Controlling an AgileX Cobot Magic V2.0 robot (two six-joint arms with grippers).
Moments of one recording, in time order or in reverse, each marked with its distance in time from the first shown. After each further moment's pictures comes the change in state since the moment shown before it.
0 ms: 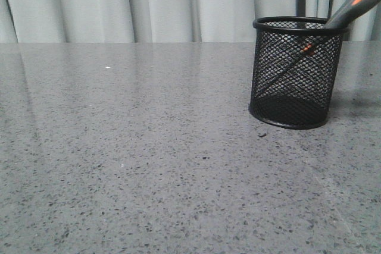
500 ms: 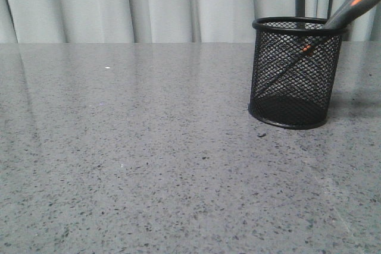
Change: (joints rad) left arm 0.061 -0.102 0.157 0.092 -0.063 -0.108; right arm 0.000 0.000 0.000 0.000 0.000 0.000
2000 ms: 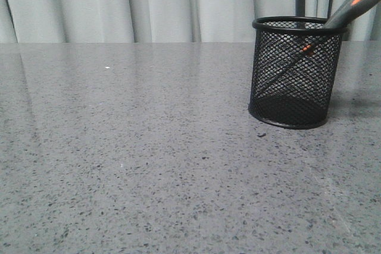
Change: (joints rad) left arm 0.000 0.000 0.000 0.002 -0.002 0.000; right arm -0.157 -0.219 0.301 -0.306 -0.022 0.225
